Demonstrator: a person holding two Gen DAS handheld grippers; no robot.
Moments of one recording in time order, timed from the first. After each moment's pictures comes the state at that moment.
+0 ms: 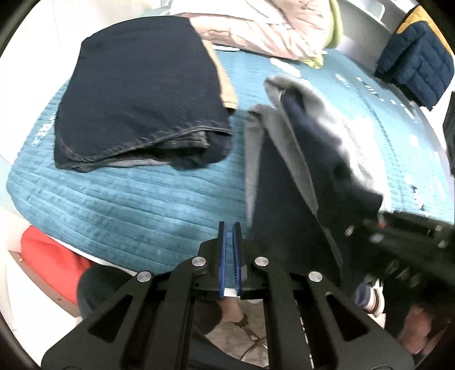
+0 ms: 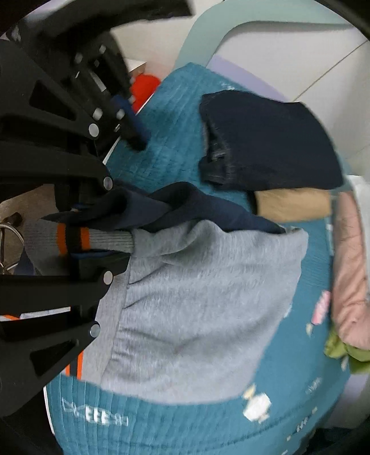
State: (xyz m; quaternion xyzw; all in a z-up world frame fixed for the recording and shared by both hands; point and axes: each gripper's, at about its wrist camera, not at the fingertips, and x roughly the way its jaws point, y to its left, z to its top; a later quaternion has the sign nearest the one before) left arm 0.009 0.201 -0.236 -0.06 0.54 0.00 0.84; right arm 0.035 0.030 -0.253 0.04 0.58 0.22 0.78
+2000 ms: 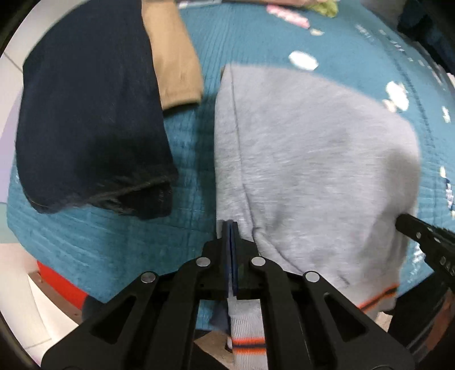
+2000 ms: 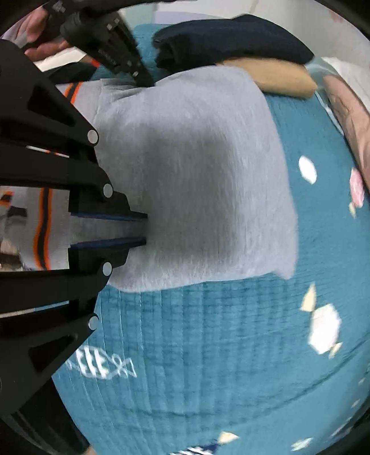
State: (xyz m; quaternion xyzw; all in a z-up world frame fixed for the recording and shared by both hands) left arm 0.149 0.131 -0.274 0.00 0.64 0.01 0.77; right arm 0.085 -0.117 -0.280 0.10 0.64 0.08 0.75
